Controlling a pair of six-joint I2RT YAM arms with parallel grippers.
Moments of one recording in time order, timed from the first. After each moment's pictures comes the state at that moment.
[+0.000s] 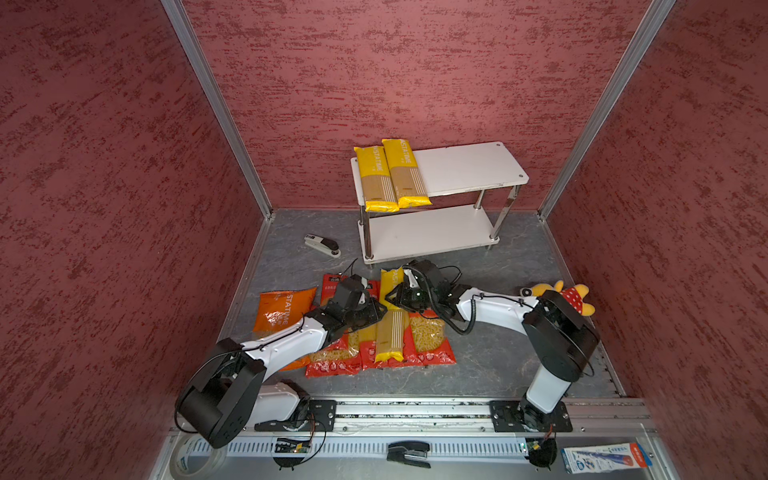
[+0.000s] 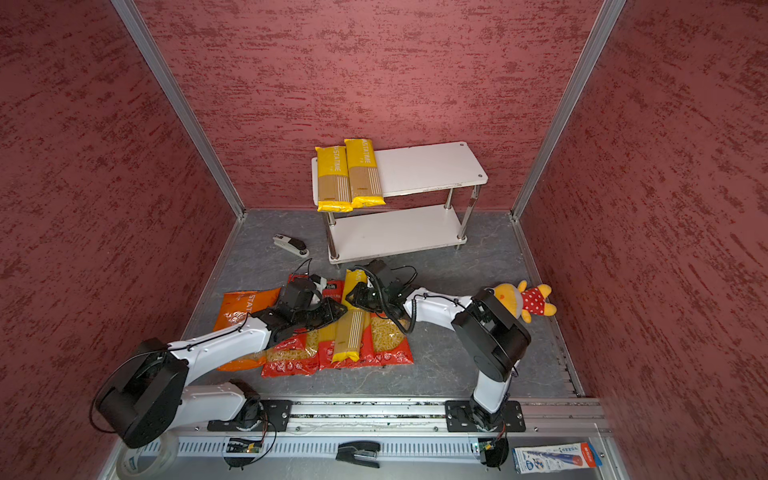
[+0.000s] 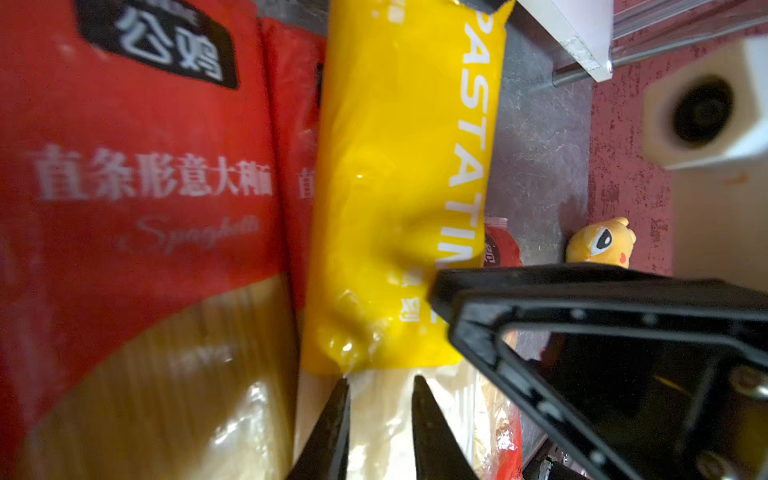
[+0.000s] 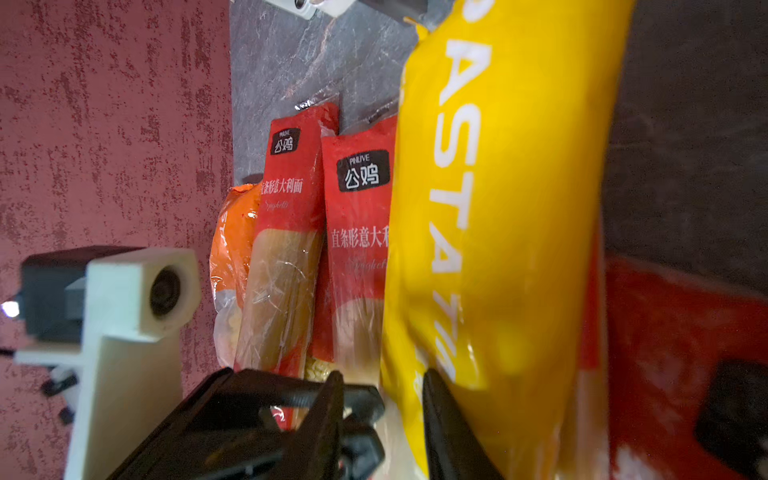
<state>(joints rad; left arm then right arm) -0.54 1.28 0.54 -0.03 0.27 -0.90 0.76 1.72 1.00 0.04 -0.32 1.01</state>
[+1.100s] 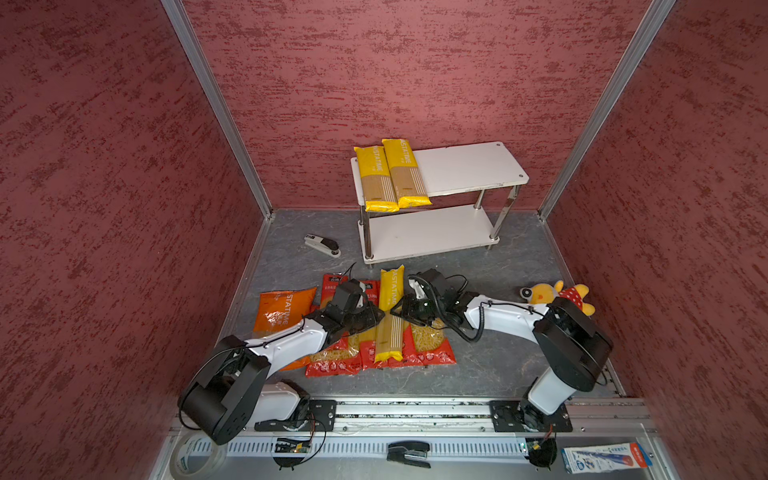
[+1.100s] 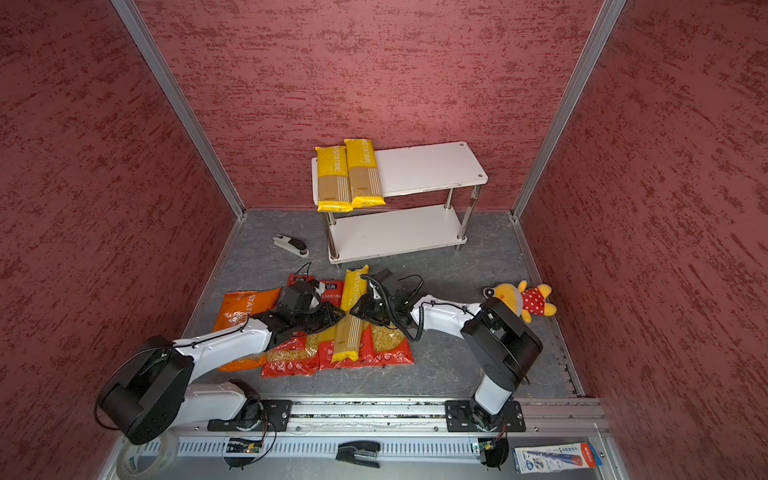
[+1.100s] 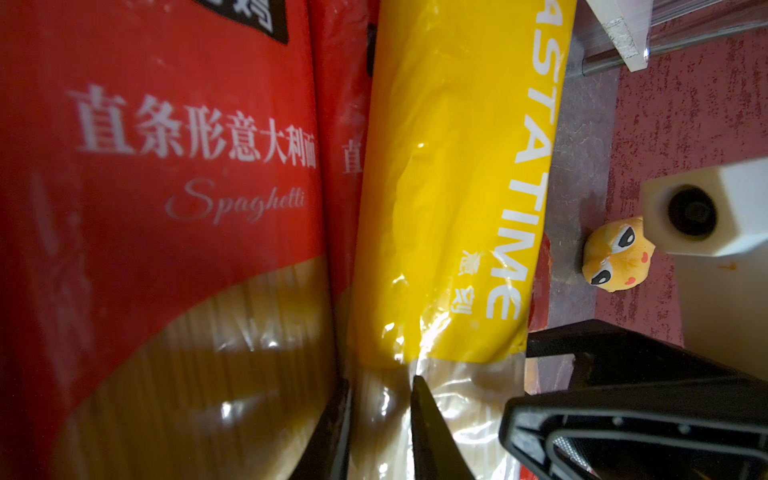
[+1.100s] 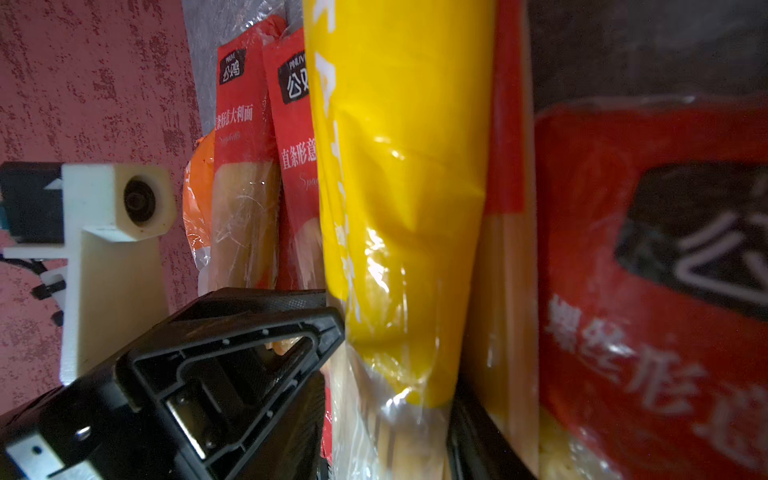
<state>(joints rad) -0.55 1.31 0.50 0.02 0.29 -0.91 0.78 1.68 0.90 0.00 -0.40 1.05</state>
